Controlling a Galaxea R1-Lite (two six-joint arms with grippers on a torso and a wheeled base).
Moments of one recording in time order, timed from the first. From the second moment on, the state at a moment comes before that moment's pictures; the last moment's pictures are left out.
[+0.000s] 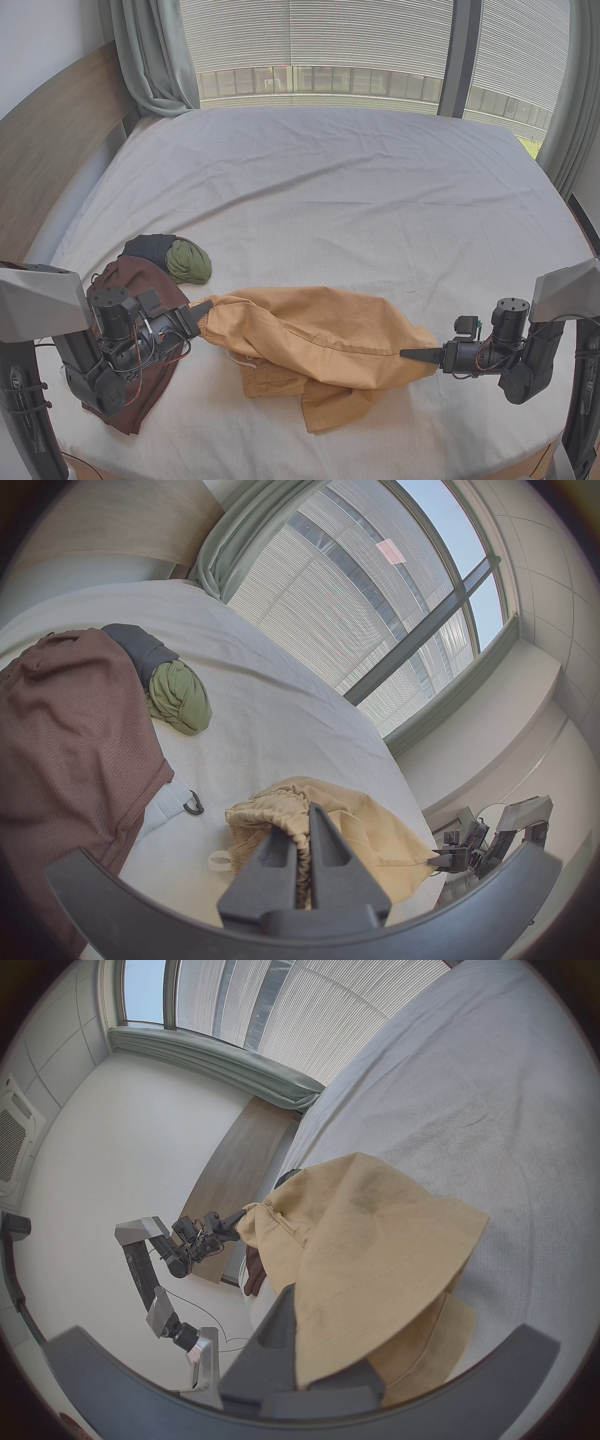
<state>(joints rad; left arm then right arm) -0.20 2.19 -0.44 -1.55 -0.32 -0.58 0.15 2.33 -0.41 -1.54 0.95 0.52</state>
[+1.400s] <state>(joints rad) -0.25 1.91 -0.44 -1.55 -0.36 -0.53 0.11 1.86 -0.39 -1.54 0.95 0.63</state>
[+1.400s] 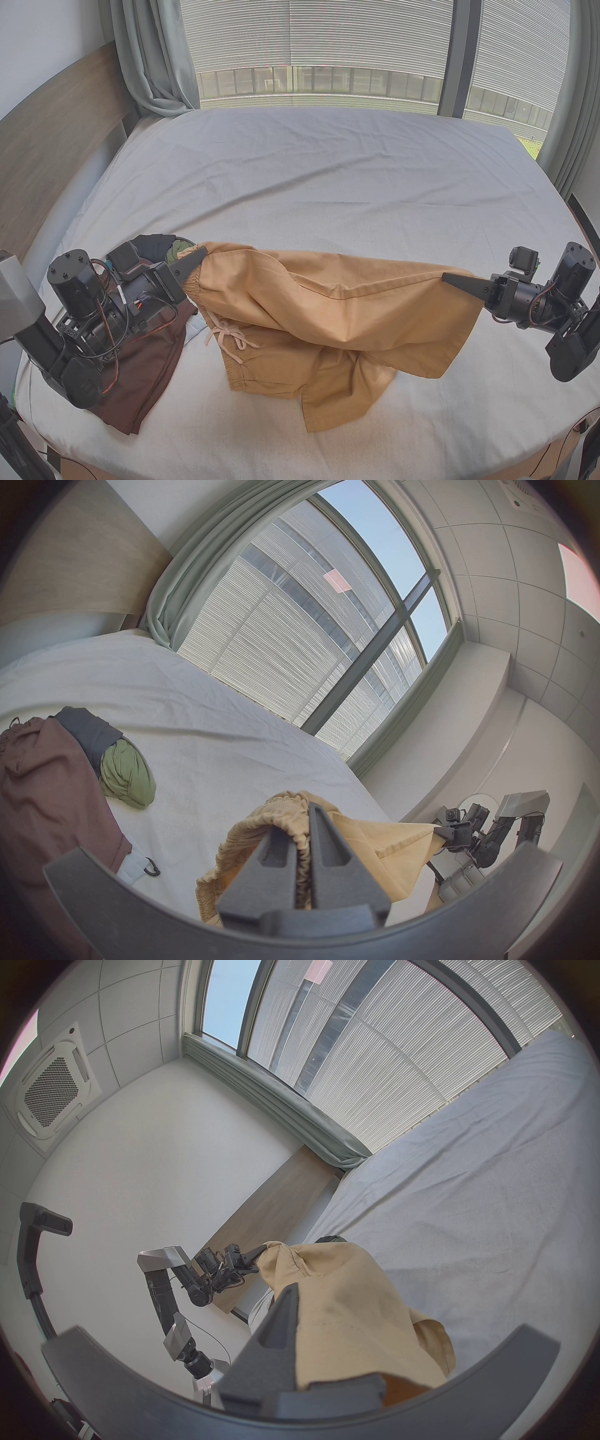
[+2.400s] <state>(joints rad) -0.21 1.84 -0.42 -1.55 -0.46 -0.40 0.11 1.78 -0.45 -1.54 0.83 0.69</state>
